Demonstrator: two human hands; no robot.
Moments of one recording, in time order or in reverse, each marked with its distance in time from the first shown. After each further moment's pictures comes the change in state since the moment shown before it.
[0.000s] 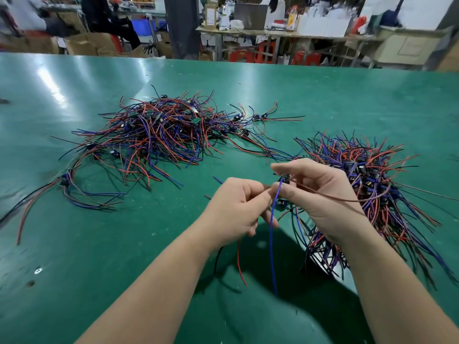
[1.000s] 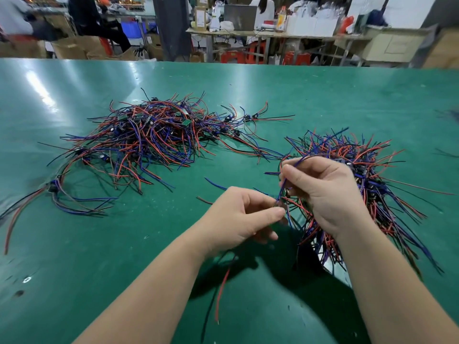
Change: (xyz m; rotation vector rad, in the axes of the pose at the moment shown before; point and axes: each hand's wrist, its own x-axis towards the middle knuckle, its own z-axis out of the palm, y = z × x) left_hand -0.004 -0.002 0.010 -0.135 -0.164 -0.144; right_hand 0.006 0.002 -0.012 0.211 0.256 0.166
